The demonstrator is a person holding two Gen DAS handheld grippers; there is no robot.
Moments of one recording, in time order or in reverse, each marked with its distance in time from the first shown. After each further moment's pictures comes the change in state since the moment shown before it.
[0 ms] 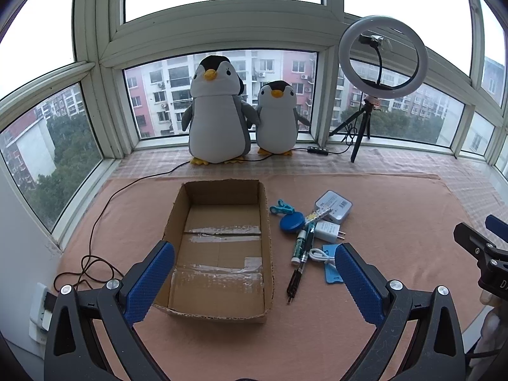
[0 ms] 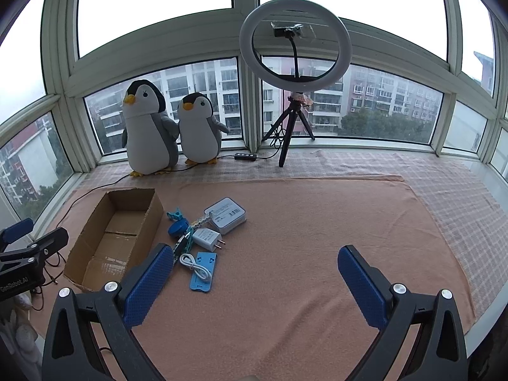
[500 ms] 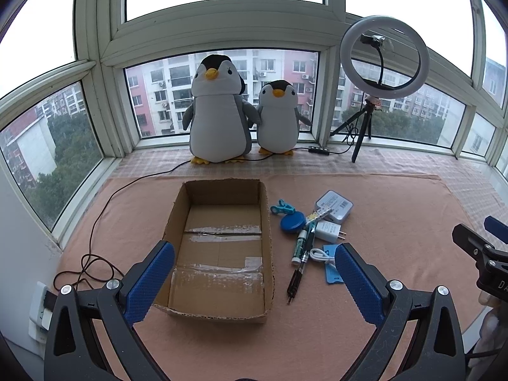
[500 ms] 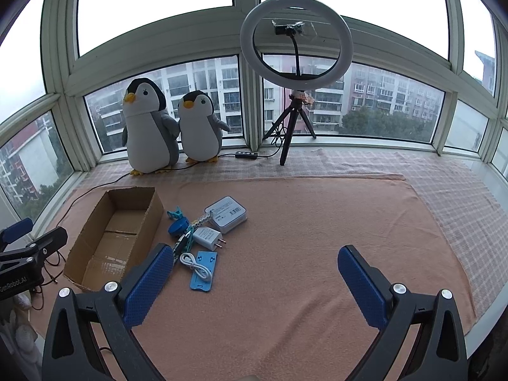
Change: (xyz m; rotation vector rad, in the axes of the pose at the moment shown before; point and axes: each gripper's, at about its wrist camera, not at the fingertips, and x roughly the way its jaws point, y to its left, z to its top) left arm 0.001 0.002 0.001 -0.005 0.003 0.001; right arm 0.001 0.000 -0.001 -0.002 0.006 0.002
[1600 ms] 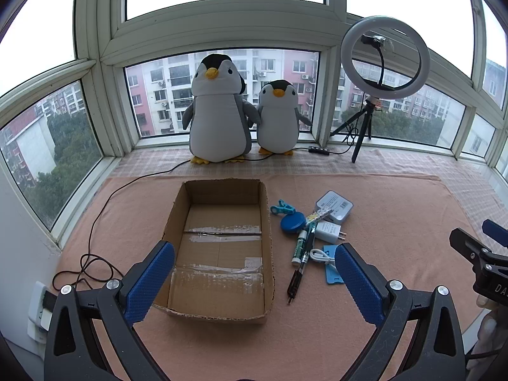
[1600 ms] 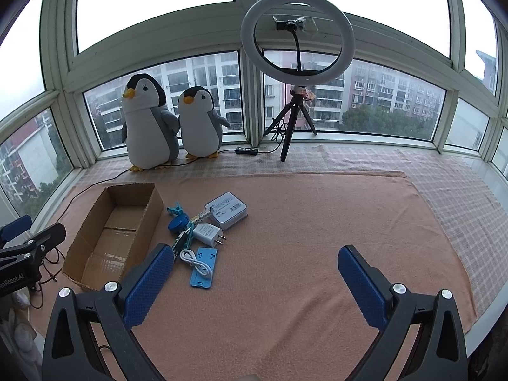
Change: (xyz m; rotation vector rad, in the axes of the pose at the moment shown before) left arm 0.000 0.001 -0.001 -0.002 0.001 -0.002; right arm 0.004 0.002 -0.002 0.000 0.016 -0.001
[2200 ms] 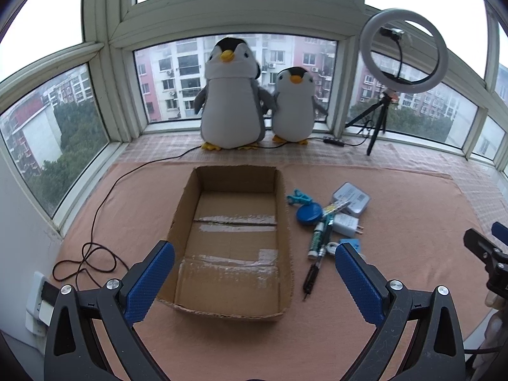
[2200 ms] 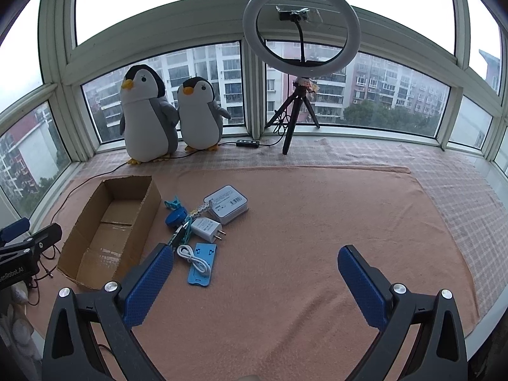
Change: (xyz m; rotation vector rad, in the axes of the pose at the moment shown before) left arm 0.028 0.022 -0.006 -0.041 0.053 0.039; right arm 0.016 0.003 0.000 -0.013 0.035 0.005
